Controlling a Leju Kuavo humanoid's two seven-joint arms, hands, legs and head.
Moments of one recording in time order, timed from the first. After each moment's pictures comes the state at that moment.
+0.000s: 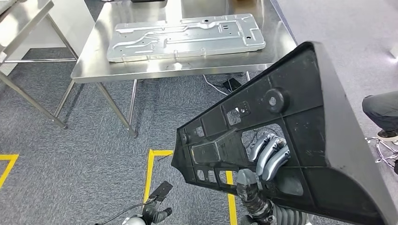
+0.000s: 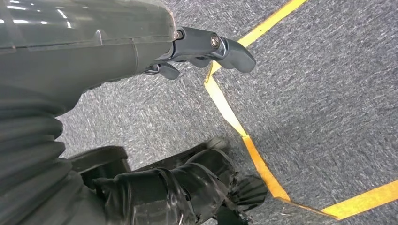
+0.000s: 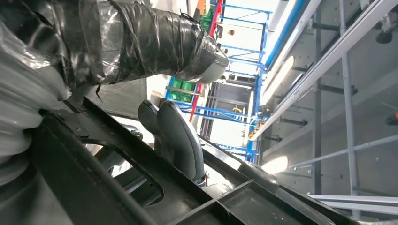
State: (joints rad) left arm -0.25 -0.01 -0.82 -0.26 0.33 0.47 0.04; right arm -0.21 -0.07 0.79 -1.98 0.22 -0.68 -0.32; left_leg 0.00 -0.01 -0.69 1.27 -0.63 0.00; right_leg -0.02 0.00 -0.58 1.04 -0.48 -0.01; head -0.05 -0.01
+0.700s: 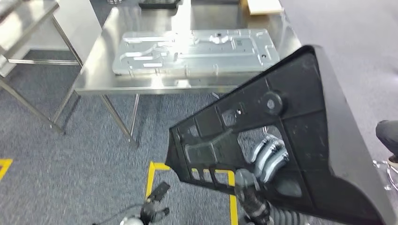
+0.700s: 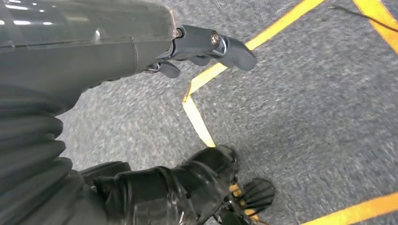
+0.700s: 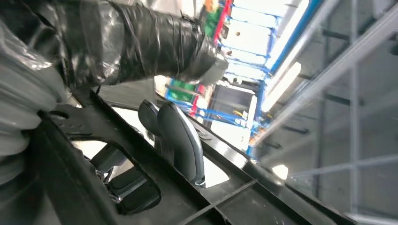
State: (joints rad) left arm -0.25 -0.01 -0.82 -0.26 0.33 0.48 0.04; right arm -0.21 -0.07 0.79 -1.97 0.28 -0.68 -0.29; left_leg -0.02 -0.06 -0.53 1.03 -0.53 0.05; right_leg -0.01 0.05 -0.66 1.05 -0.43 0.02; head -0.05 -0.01
